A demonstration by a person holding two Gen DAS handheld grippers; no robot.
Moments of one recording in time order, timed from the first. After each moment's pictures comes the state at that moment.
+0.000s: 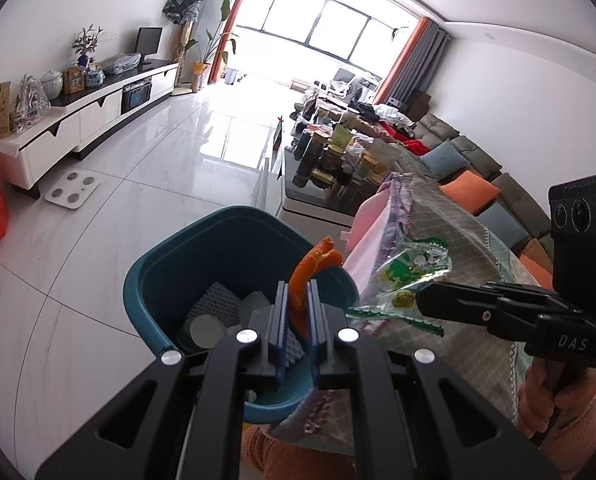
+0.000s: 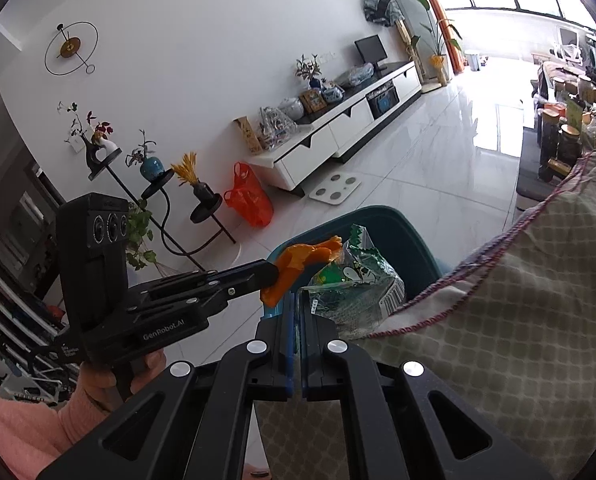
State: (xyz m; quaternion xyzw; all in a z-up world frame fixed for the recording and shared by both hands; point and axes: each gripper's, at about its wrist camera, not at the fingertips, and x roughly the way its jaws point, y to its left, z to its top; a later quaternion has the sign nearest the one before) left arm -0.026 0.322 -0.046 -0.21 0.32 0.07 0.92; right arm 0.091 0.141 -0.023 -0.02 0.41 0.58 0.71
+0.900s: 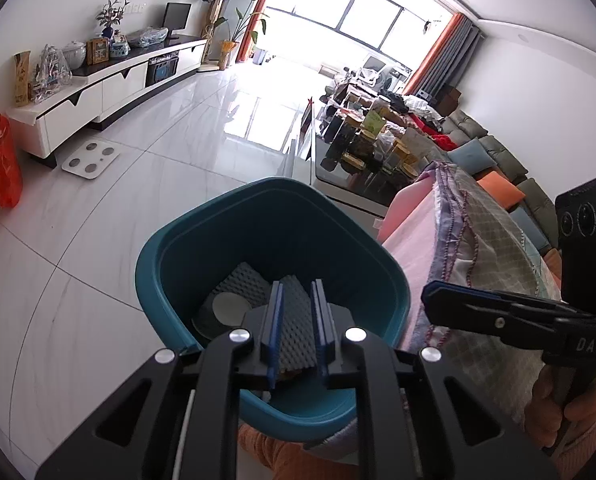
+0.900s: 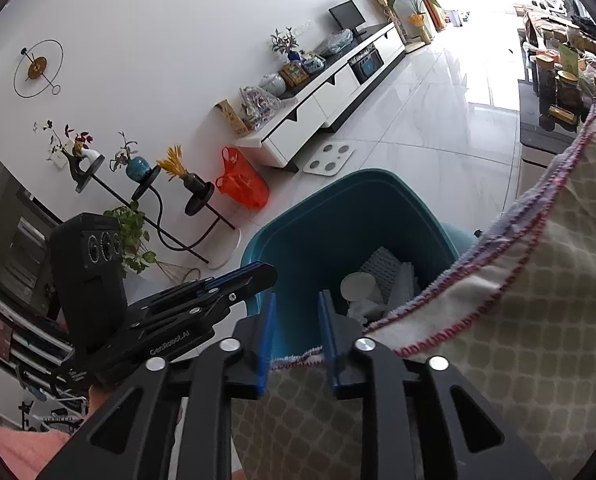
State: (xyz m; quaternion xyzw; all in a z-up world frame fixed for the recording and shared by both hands) left arm -0.011 0.339 -0.080 -0.24 0.35 0.11 0.90; right arm 0.112 0.168 -0.059 0.01 0.47 0.56 0.68
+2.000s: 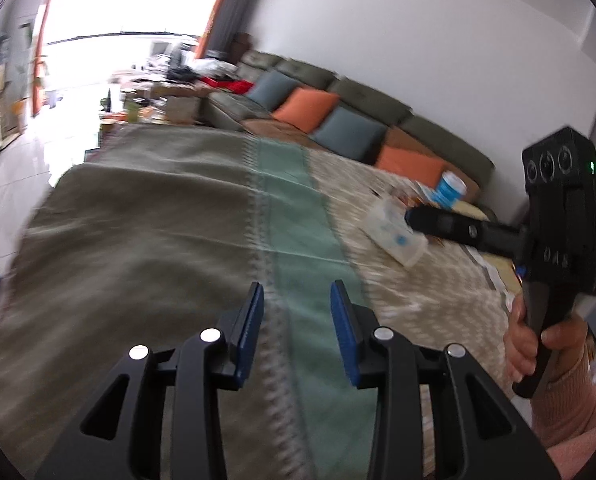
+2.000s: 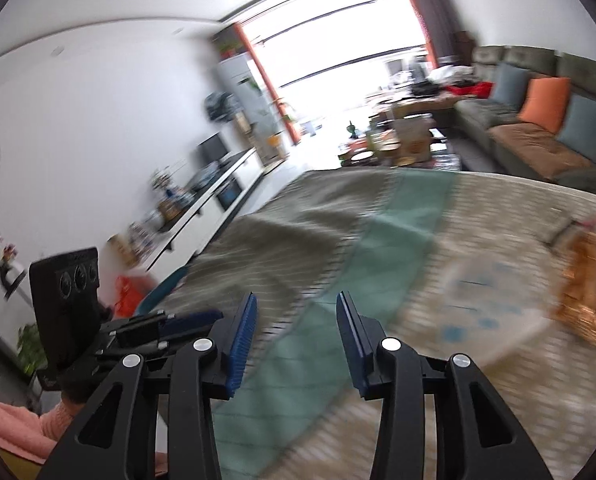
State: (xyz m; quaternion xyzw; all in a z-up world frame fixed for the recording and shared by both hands) left arm 0.060 0.034 -0.036 -0.07 0.35 -0.24 0.90; right arm 0.081 -0.180 -0.005 0.11 0.33 0.32 0.88
